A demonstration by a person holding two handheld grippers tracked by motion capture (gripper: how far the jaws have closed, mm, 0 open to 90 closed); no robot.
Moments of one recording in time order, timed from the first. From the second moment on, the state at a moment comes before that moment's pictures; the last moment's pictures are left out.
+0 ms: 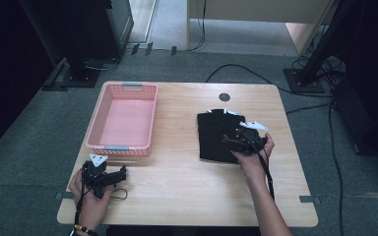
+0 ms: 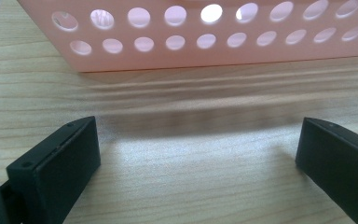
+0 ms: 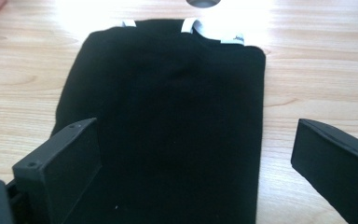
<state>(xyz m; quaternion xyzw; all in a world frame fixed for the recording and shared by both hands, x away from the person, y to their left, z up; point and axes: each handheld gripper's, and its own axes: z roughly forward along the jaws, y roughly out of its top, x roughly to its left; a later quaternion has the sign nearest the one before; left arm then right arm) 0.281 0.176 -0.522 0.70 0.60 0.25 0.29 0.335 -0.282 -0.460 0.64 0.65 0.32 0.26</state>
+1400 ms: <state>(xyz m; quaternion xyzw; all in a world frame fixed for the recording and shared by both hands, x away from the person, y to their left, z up) 0.280 0.177 -0.522 0.70 0.60 0.25 0.29 0.394 -0.247 -0.503 0.65 0.67 0.25 0.27</state>
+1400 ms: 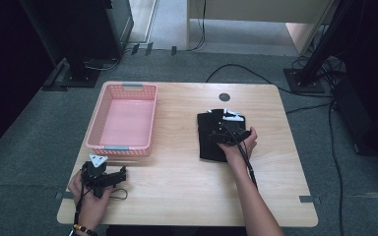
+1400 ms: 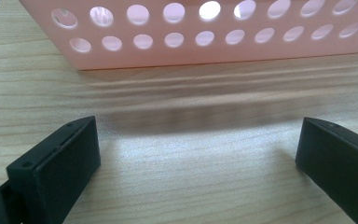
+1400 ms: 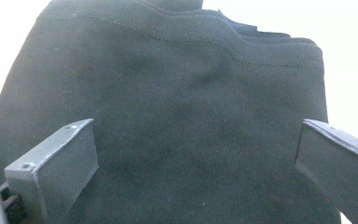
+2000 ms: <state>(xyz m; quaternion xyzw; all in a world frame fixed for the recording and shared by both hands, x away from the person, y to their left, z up) 0.279 0.176 -0.522 0.70 0.60 0.25 0.29 0.397 -0.242 -0.526 0.64 0.66 0.29 0.27</state>
